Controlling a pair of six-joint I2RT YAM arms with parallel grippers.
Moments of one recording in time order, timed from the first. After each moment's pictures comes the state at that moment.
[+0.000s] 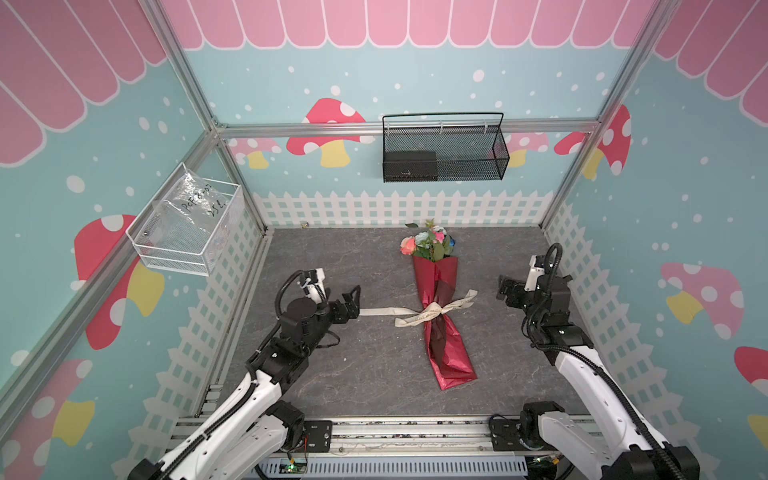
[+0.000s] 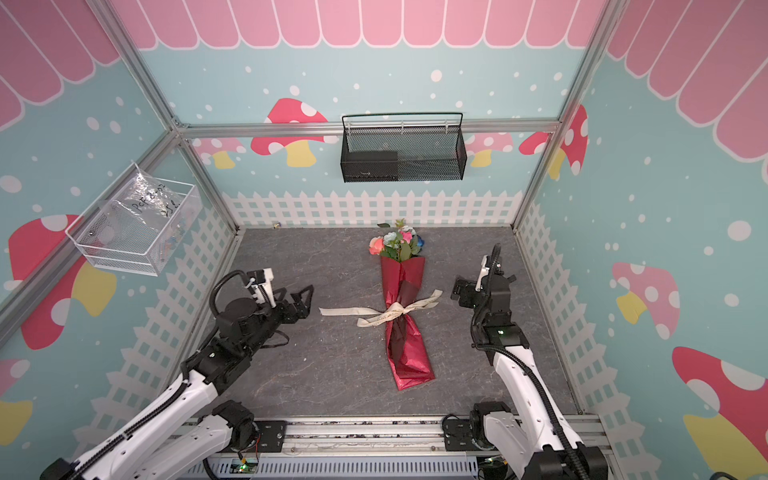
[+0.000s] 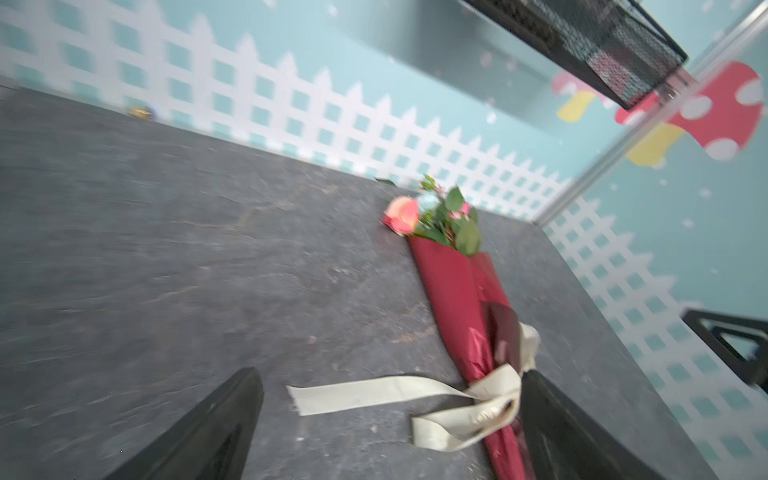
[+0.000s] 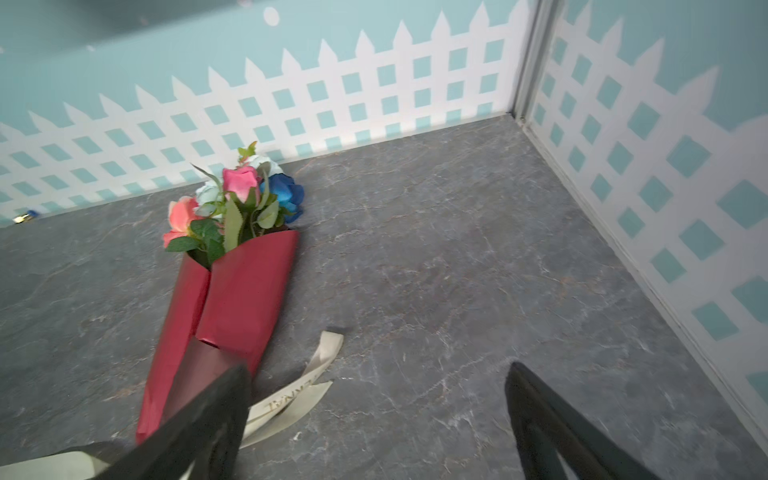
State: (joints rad) left arm -0.44 0.69 0.47 -0.01 -0.21 -0.47; right arm 0.07 0.90 0.59 -0.10 0.16 0.21
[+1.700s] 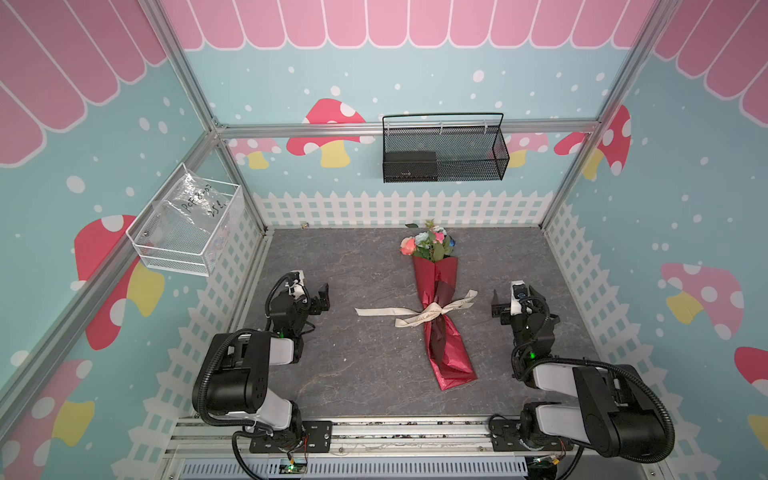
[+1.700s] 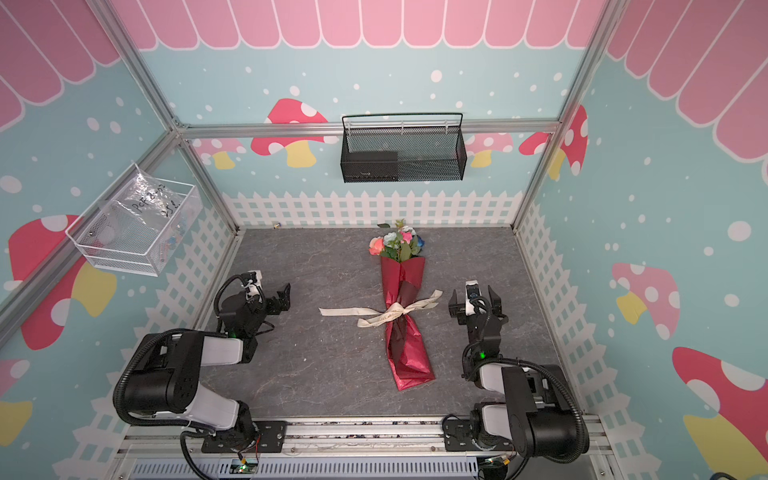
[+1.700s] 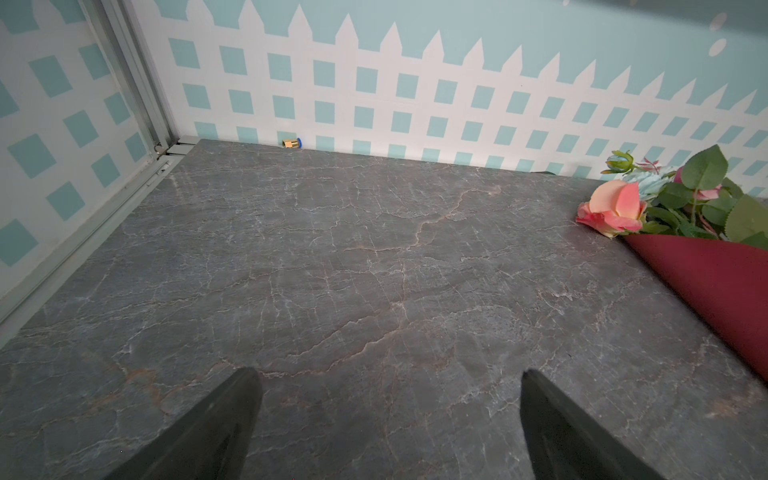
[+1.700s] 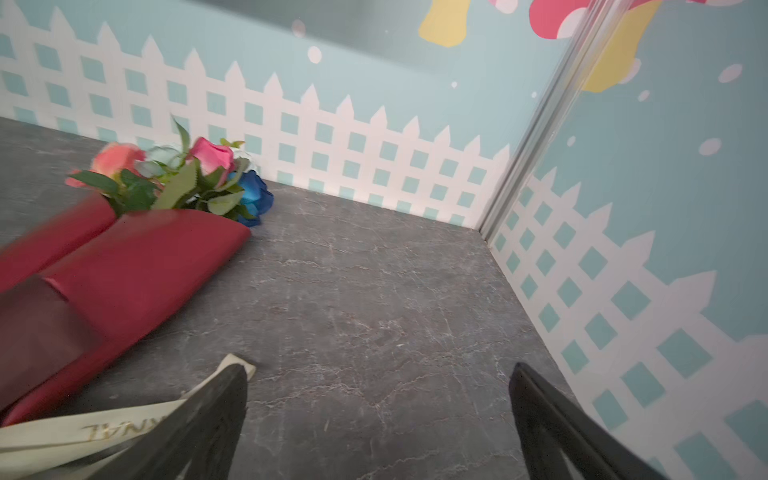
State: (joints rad) left arm 0.07 1.54 0.35 0.94 0.18 -0.11; right arm 0.05 1.31 0.12 1.13 0.08 -0.24
